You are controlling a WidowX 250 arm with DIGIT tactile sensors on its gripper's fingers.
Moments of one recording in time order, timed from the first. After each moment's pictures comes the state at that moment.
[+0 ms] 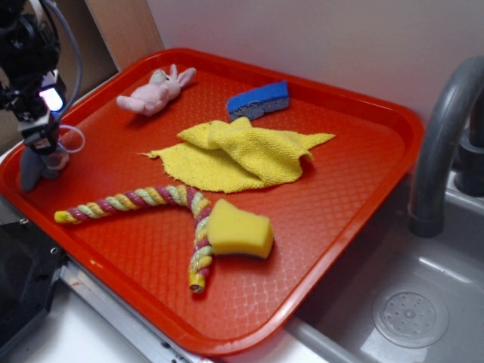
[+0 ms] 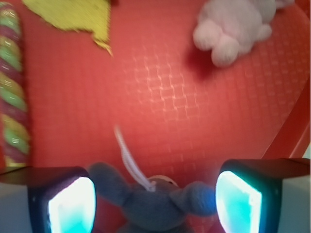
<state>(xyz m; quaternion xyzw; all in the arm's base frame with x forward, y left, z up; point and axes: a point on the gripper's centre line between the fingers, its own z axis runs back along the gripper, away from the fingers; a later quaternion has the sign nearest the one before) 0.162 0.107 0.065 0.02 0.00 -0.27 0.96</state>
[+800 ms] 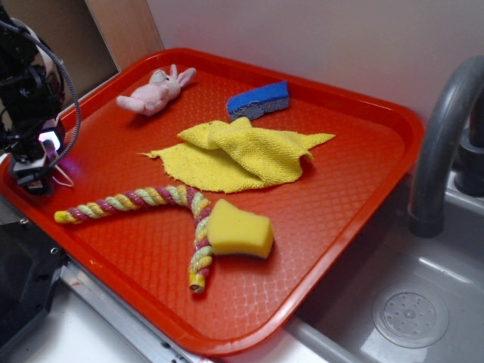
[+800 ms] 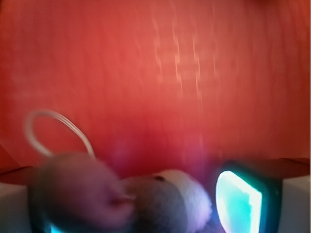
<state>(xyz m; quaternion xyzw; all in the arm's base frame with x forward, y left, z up) 0.135 0.120 0.022 0.00 0.06 -0.29 0.96</state>
